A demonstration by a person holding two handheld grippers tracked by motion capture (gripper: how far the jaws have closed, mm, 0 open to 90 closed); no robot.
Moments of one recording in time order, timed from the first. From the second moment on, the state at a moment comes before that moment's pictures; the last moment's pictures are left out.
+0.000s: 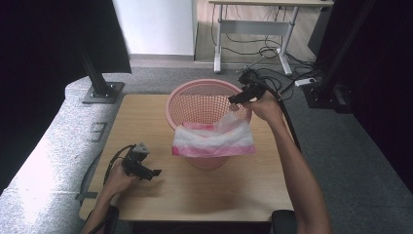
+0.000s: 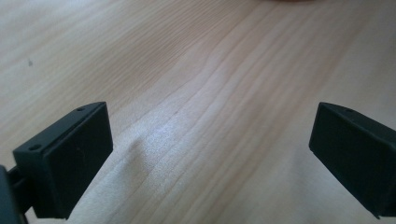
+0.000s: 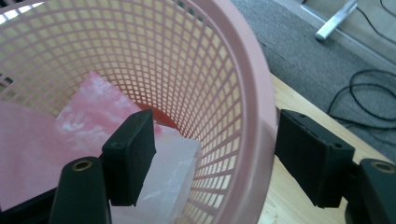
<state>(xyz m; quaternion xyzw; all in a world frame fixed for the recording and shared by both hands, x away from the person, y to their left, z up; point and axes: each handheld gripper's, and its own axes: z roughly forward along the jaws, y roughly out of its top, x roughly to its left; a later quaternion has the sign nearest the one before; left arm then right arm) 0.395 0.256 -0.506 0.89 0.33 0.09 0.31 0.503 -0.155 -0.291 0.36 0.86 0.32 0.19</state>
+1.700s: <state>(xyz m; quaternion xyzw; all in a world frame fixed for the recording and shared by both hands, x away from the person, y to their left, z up) 0.388 0.133 -0.277 0.93 0.07 0.11 0.36 0.411 -0.110 -0.283 0.18 0.90 0.39 0.05</state>
